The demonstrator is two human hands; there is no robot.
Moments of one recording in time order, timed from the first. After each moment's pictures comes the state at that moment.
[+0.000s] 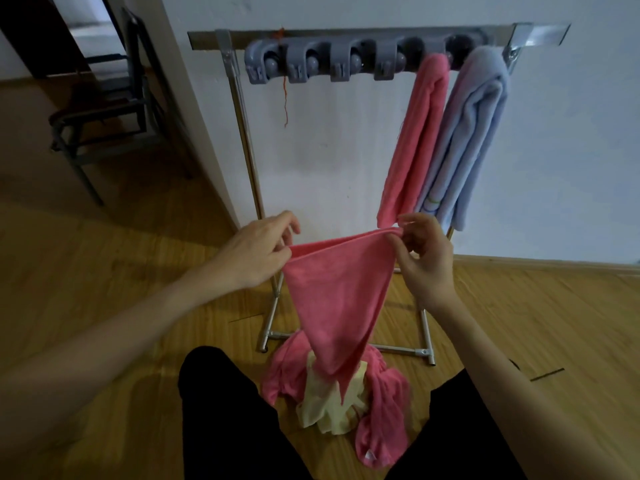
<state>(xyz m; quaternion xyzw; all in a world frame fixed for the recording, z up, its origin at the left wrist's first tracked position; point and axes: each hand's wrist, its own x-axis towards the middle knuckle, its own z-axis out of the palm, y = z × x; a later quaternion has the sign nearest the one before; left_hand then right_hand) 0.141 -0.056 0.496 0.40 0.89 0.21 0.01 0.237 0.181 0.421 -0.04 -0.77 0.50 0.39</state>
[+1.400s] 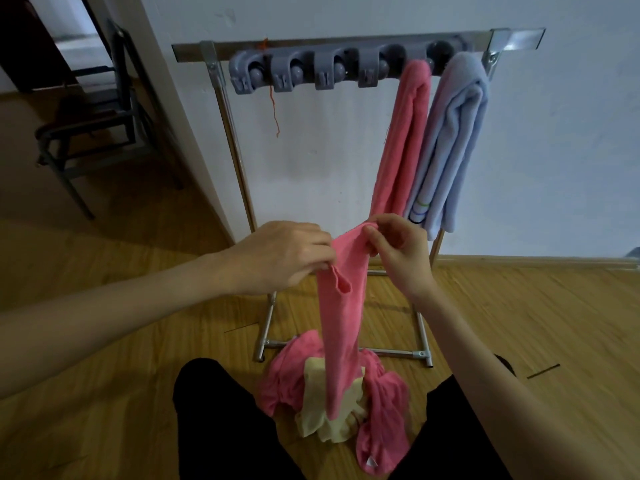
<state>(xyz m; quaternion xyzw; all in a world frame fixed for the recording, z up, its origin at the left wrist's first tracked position) 0.144 -0.026 0.515 0.69 0.71 0.05 -0.13 0.220 0.172 0.439 -0.03 -0.75 0.57 0.34</state>
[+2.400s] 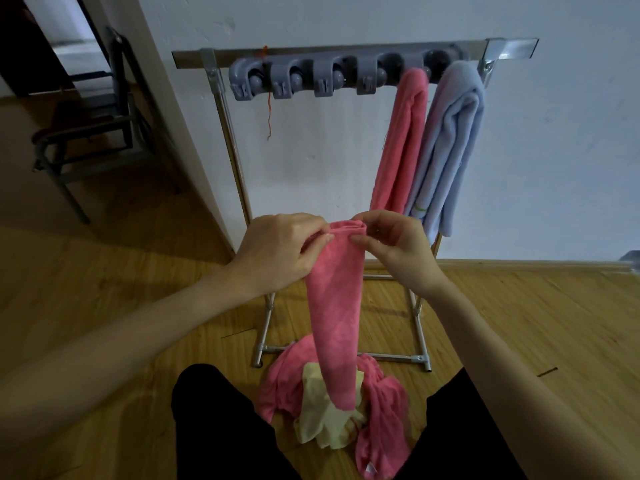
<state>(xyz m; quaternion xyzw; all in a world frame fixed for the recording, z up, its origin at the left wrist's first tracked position) 0.149 -0.018 0.510 0.53 0.79 0.22 -0.23 0.226 0.171 0.471 0.07 -0.76 0.59 0.24</state>
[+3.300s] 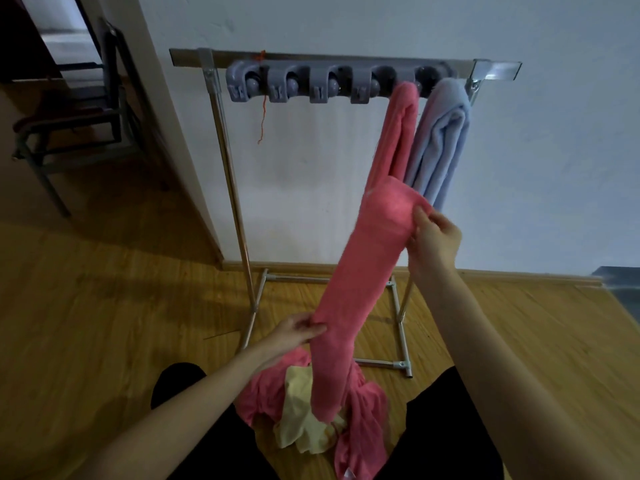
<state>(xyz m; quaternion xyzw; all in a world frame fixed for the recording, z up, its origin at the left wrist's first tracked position) 0.157 -0.005 0.310 0.17 0.71 0.57 0.38 0.221 0.206 0.479 -0.28 -0.47 0.75 0.38</state>
